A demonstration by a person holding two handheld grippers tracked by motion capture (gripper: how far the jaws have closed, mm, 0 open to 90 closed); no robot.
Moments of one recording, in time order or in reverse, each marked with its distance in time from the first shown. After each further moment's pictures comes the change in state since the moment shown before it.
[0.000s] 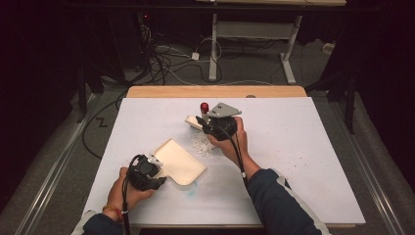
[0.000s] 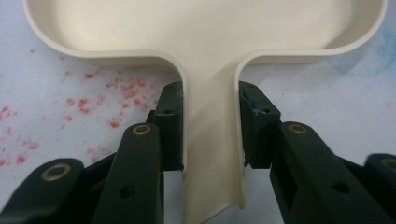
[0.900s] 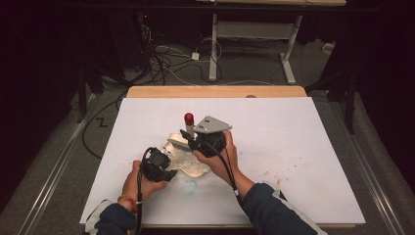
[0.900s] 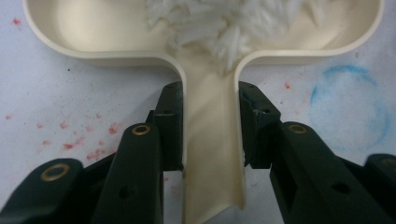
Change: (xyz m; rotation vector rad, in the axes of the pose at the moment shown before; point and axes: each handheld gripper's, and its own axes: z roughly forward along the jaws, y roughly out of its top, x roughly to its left) left arm -0.005 0.033 0.016 -0.025 -0.013 -0.029; right arm 0.058 0.015 -0.026 -0.042 0.093 0.009
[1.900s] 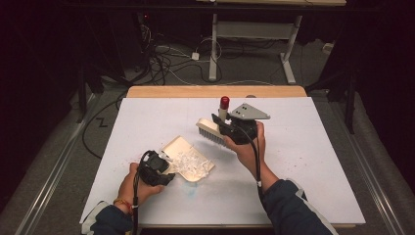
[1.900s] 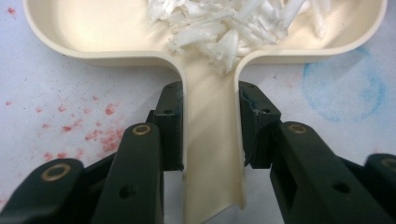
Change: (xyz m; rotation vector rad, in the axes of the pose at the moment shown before) left arm -0.002 -0.010 -0.006 0.021 -0.001 0.052; right arm -0.071 -0.011 -0.042 -0.030 -0.182 0.088
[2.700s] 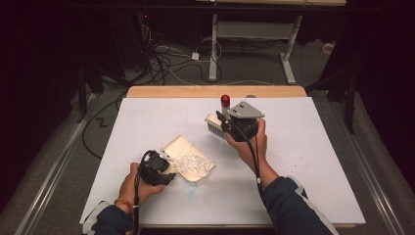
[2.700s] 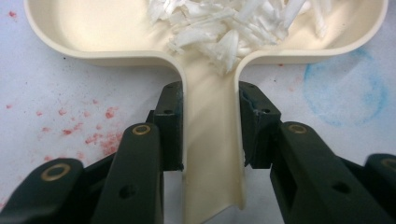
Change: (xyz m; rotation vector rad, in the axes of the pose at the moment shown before) left arm -0.002 0.001 0.001 -0.003 0.013 -0.001; right arm -0.001 0.006 0.000 0.035 -0.109 -0.096
